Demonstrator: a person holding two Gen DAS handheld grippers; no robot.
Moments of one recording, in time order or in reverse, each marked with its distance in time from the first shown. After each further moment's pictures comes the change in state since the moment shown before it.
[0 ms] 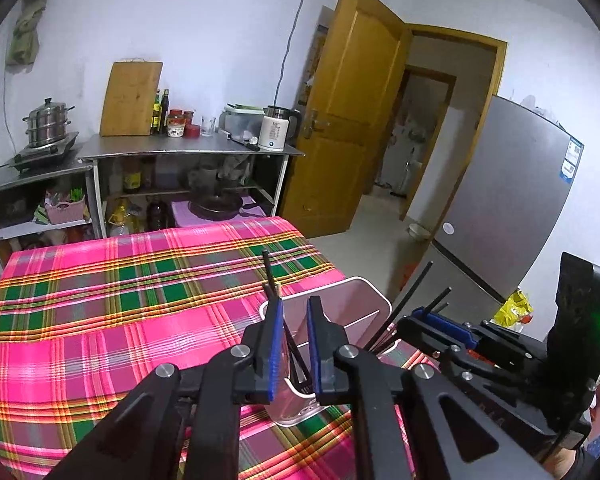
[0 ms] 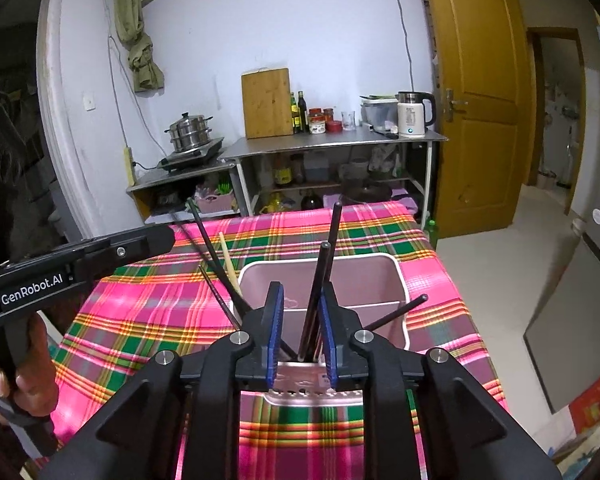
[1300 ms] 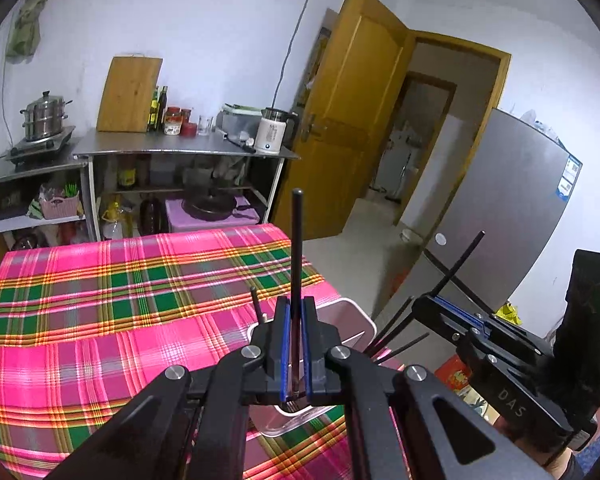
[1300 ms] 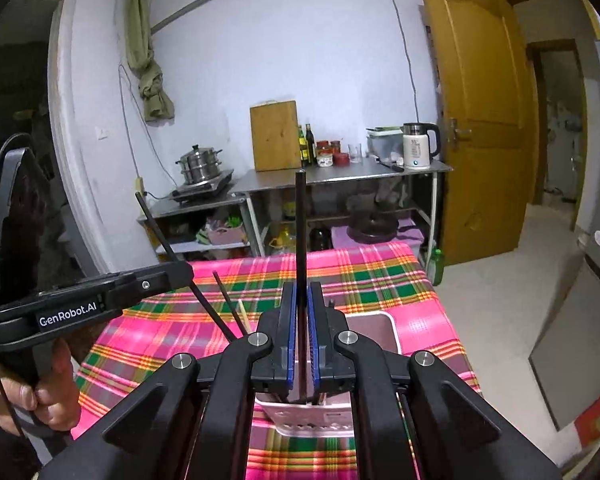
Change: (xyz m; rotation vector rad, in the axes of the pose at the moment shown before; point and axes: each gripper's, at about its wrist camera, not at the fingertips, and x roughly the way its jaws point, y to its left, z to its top) left arm 0.001 -0.006 0.027 -0.034 0.013 -0.031; right arm -0.018 -0.001 0.036 0.000 -0.084 0.034
